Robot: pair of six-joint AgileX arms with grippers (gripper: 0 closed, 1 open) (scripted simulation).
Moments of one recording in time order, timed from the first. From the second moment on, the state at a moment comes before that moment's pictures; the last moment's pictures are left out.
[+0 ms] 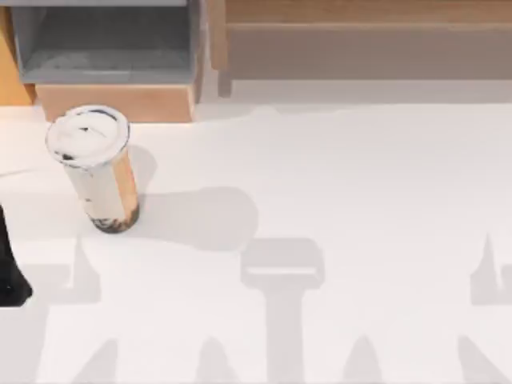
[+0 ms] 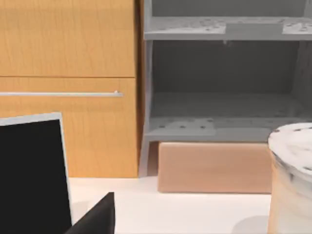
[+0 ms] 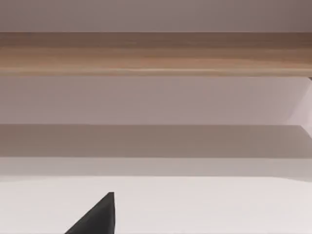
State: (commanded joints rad) left arm 0.00 0.00 0.00 0.00 0.00 0.00; right arm 0.00 0.00 0.00 0.00 0.00 0.00
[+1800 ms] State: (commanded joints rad) left arm -0.54 1.55 0.06 1.27 -0.48 -0.11; right arm 0.00 0.00 0.00 0.00 0.00 0.00
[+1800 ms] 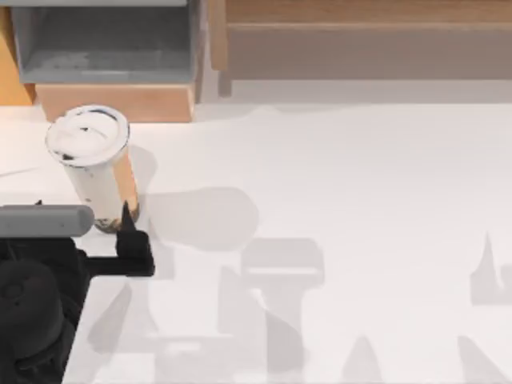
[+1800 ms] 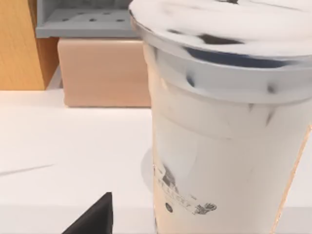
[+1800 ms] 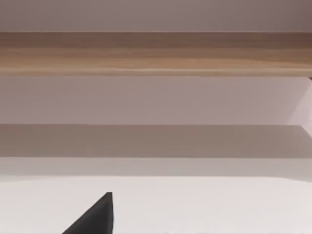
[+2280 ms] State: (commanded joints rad) left arm -0.44 1.77 0.23 1.32 -0.39 -0.08; right arm 0.00 0.00 0.00 0.00 0.00 0.00
